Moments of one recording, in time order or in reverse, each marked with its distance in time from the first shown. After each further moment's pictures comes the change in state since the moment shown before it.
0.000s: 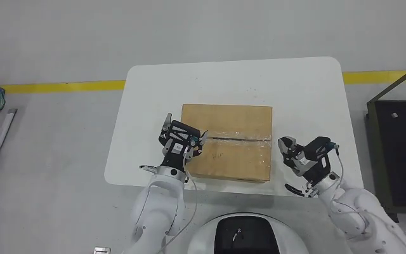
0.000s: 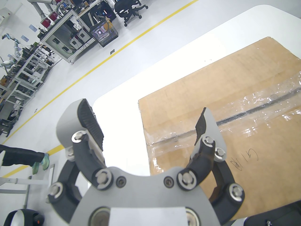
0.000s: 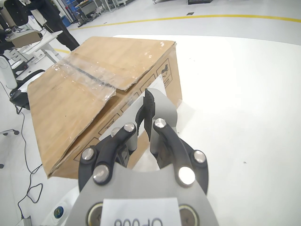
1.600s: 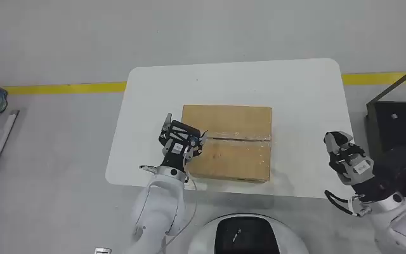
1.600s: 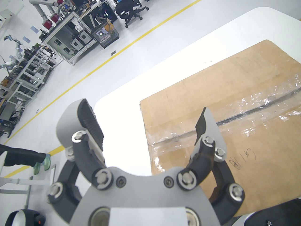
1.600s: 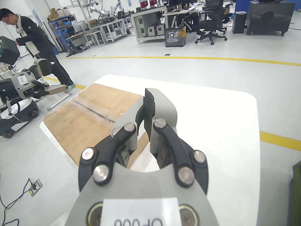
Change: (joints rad) left arm 0.000 0.000 0.000 0.000 0.000 0.000 0.000; right arm -0.332 0.019 0.310 -0.381 0.065 0.042 -0.114
